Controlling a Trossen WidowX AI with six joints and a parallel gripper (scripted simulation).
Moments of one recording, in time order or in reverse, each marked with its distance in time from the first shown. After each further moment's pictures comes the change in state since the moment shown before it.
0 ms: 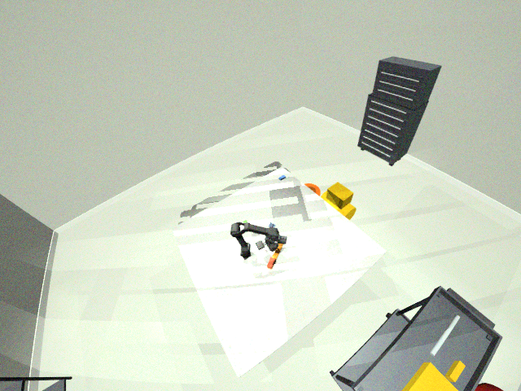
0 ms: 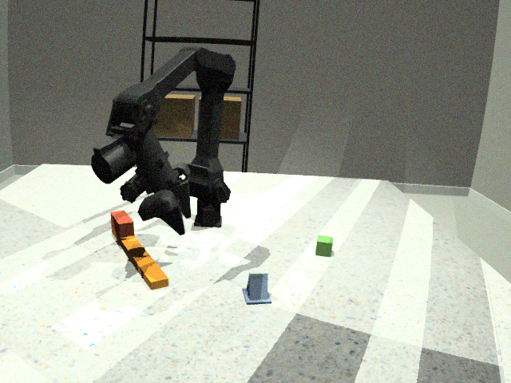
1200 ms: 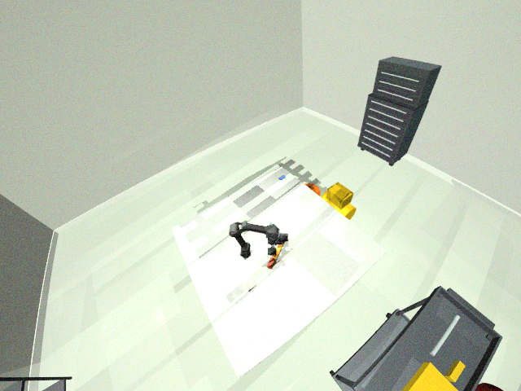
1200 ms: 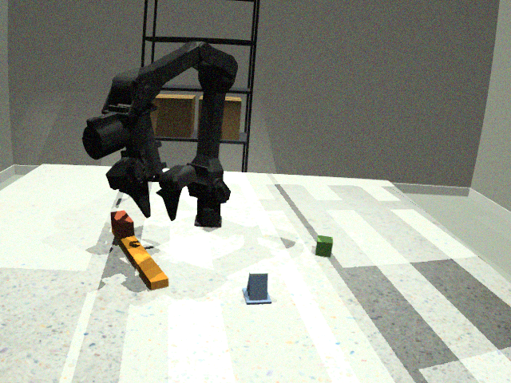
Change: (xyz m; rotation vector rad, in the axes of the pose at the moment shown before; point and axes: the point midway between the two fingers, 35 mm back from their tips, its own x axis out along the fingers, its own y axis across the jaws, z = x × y) arm -0.037 0.011 0.027 -1.094 -0.230 -0.083
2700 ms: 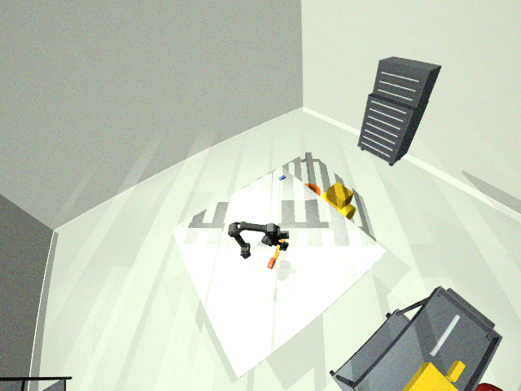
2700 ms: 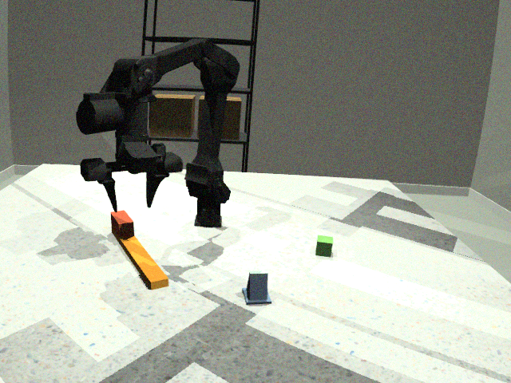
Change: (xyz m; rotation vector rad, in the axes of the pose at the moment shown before) arm -0.031 -0.027 0.028 -1.095 -0.046 -0.260
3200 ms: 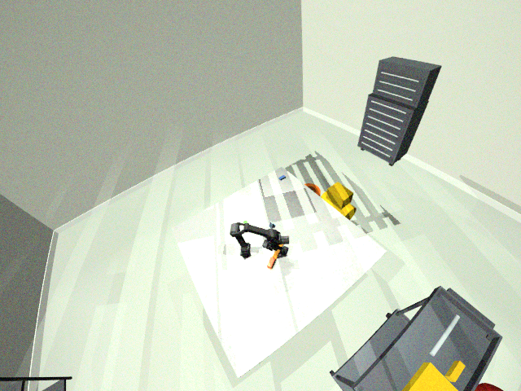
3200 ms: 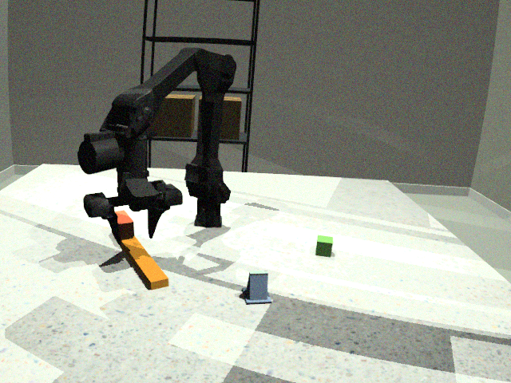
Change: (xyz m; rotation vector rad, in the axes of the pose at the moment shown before) arm 0.066 0.003 -0.002 -0.003 0.004 0.009
